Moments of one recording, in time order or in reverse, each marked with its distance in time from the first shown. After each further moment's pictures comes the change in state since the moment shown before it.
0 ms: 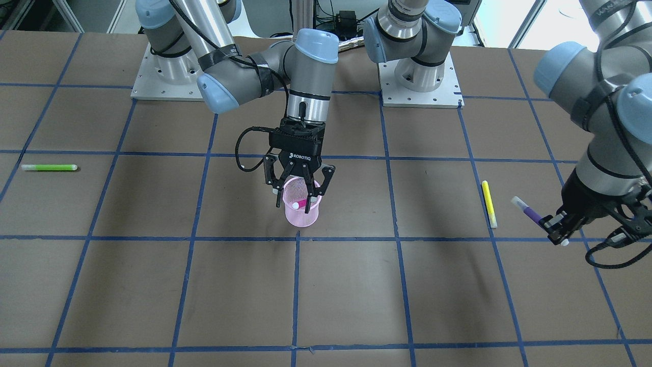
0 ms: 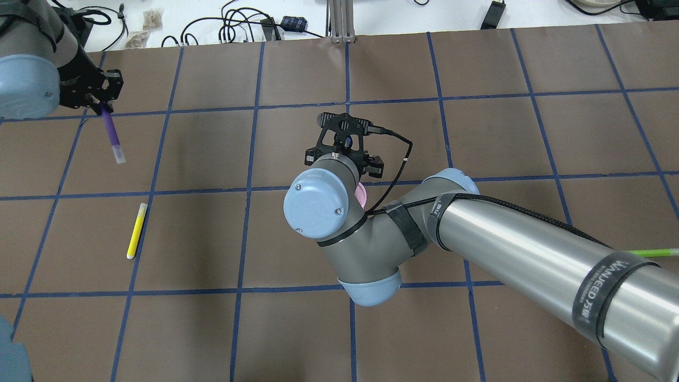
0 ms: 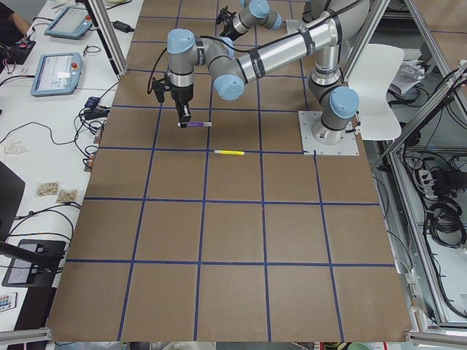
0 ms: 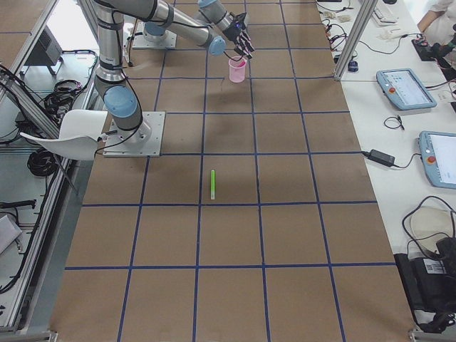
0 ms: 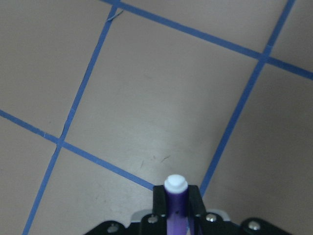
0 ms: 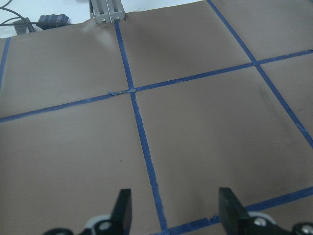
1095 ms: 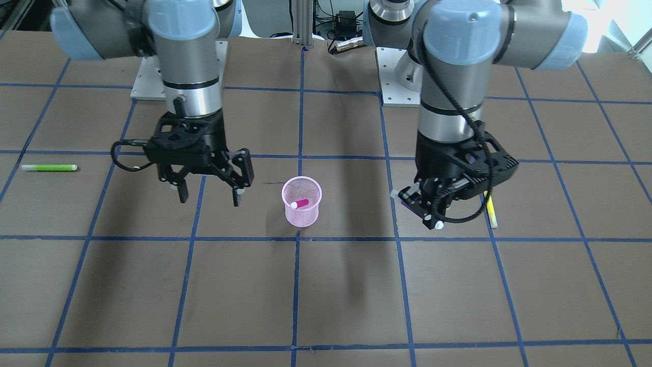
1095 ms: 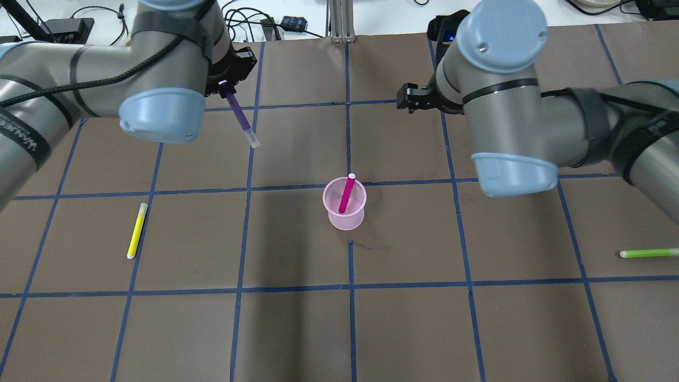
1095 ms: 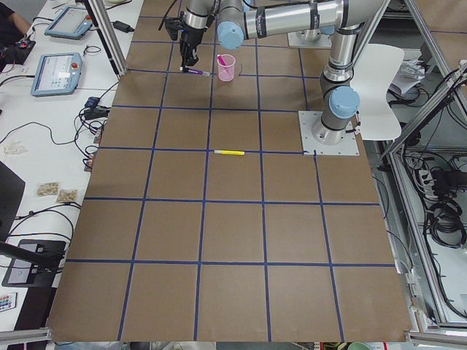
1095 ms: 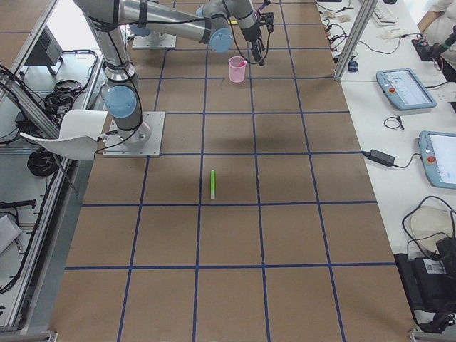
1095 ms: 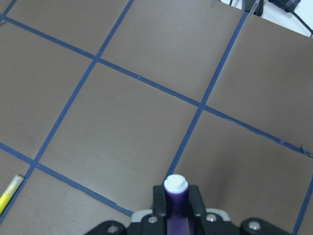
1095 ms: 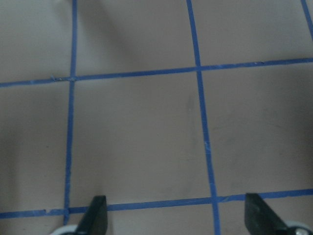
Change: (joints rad) left arm -0.458 0.050 -0.041 0.094 0.085 -0.578; right arm -0.465 -0.297 -0.099 0.622 0.430 -0.535
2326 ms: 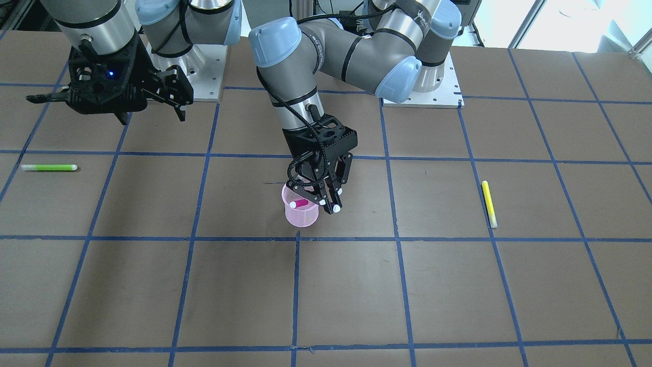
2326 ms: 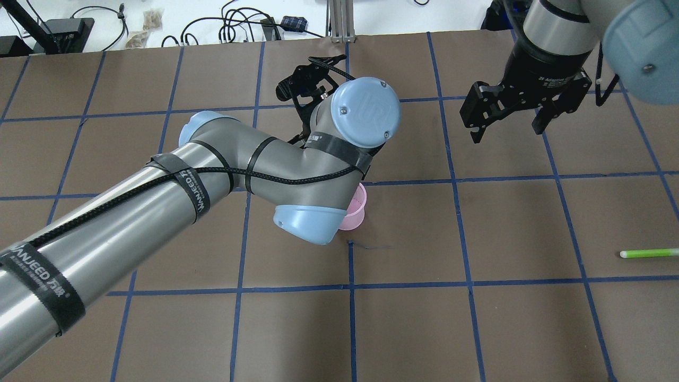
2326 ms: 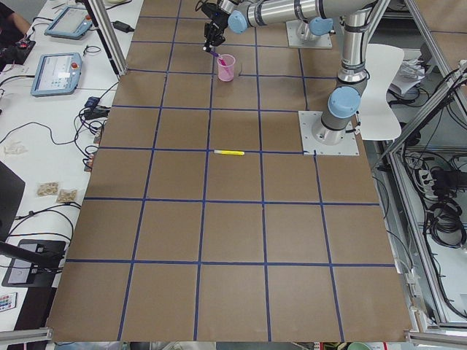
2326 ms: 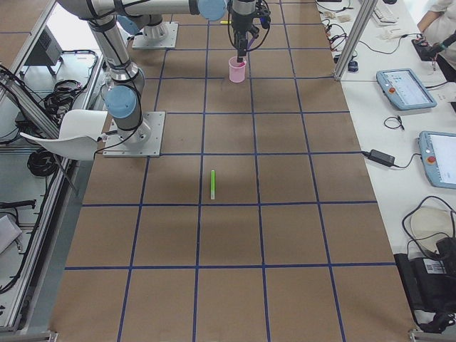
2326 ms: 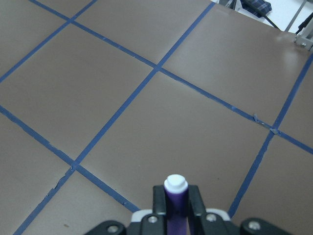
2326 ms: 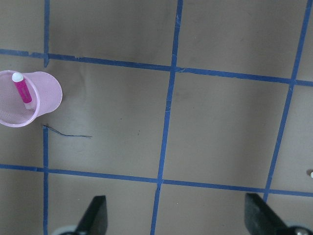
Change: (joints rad) left arm -0.318 -0.120 -0.103 0.198 0.293 -0.388; right arm -0.101 -0.075 -0.269 0.763 0.045 -0.246
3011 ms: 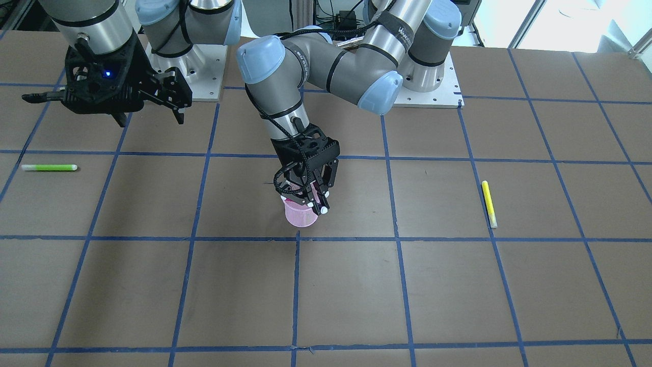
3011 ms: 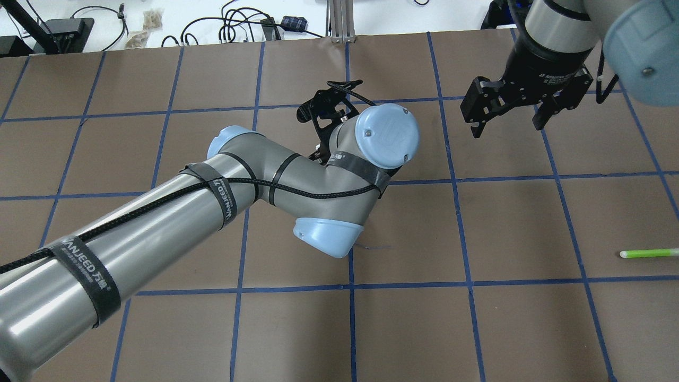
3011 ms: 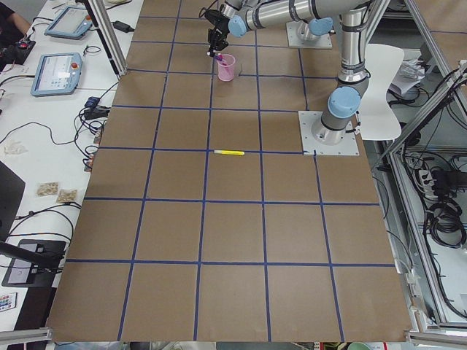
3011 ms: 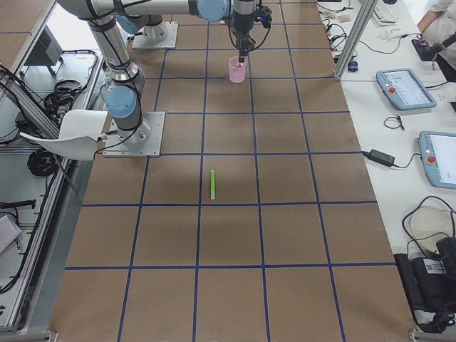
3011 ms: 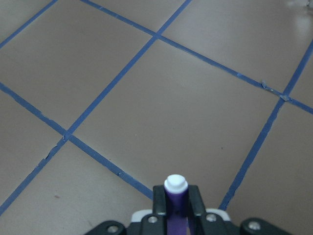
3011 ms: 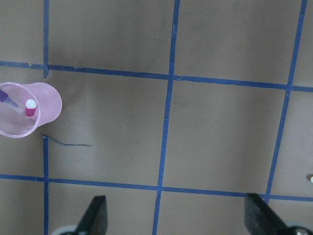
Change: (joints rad) left arm -0.041 -0.052 -0.013 0.001 -0.002 -0.033; right arm -0.002 -0.001 0.004 -0.020 0.001 0.009
